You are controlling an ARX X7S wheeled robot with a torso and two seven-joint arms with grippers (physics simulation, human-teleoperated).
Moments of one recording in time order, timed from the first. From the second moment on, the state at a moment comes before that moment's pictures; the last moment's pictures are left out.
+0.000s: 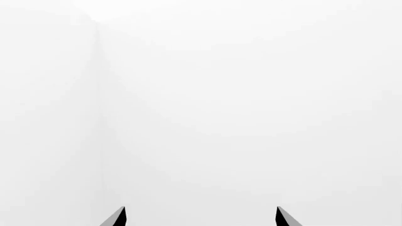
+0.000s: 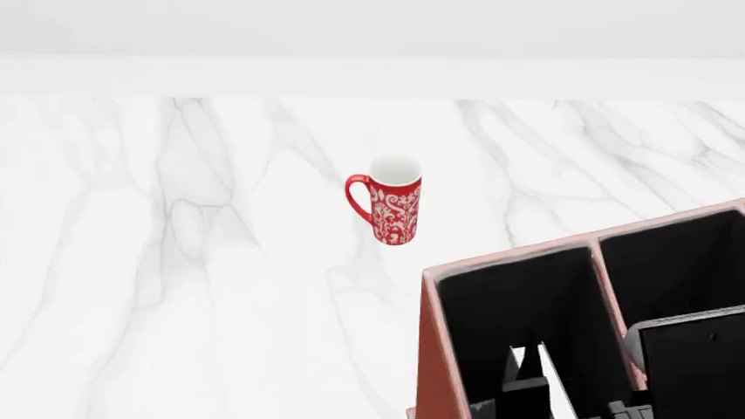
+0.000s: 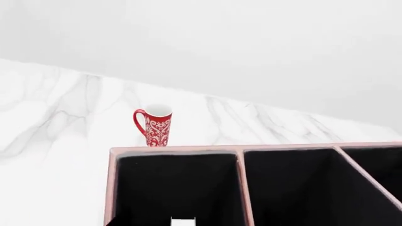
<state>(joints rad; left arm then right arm) 0.20 -0.74 -0.44 0.96 -0.70 -0.35 -0.48 0.47 1.19 -0.52 -0.69 1.30 0.42 0.74</state>
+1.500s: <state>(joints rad) 0.26 -0.74 -0.49 0.99 -0.71 -0.28 -0.48 0.05 1.31 -0.41 -0.87 0.96 -0.07 0.84</state>
